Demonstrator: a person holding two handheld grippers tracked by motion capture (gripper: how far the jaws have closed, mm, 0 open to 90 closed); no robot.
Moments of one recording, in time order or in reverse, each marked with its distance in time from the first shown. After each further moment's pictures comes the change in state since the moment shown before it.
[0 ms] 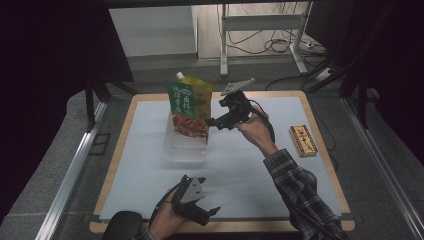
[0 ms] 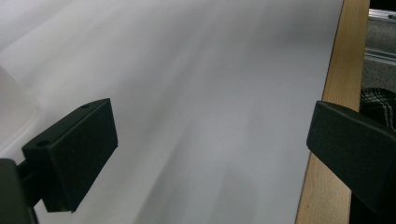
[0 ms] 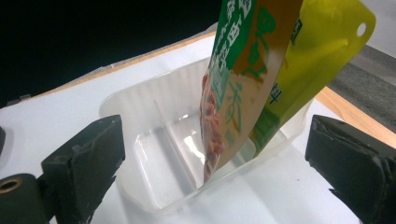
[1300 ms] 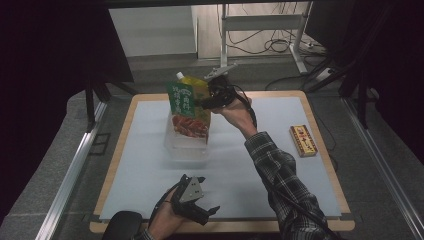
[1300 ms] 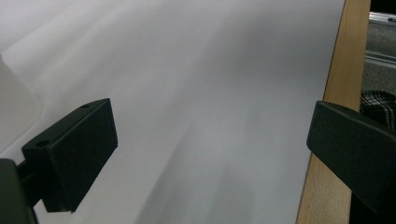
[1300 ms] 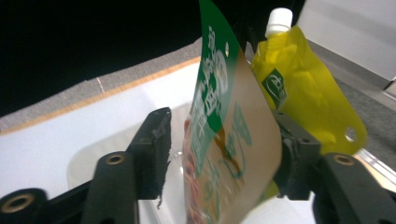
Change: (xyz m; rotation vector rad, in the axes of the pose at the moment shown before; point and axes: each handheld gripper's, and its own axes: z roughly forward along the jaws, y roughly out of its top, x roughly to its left) left arm 0.002 0.000 -0.001 -0.004 0.002 -0.008; right arm -0.009 0.047 0.034 -0.027 -0.051 -0.010
